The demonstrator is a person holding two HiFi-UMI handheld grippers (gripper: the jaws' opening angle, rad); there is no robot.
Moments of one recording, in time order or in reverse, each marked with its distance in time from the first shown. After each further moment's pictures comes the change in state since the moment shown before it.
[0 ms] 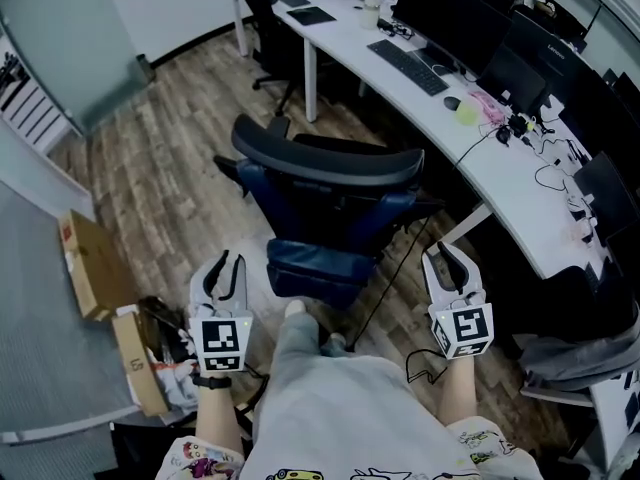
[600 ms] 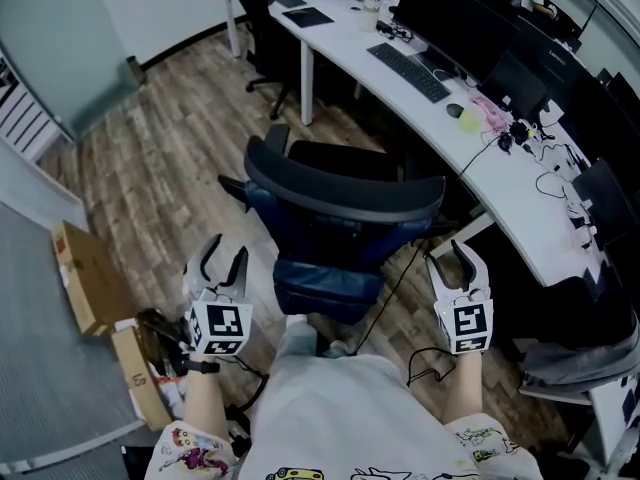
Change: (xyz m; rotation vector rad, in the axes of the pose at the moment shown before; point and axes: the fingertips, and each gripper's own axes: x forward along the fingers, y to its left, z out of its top) left arm 0.070 0.047 -0.003 0.237 0.041 -0.057; right arm 0.048 -0.016 -0.006 -0.163 0.137 -0.061
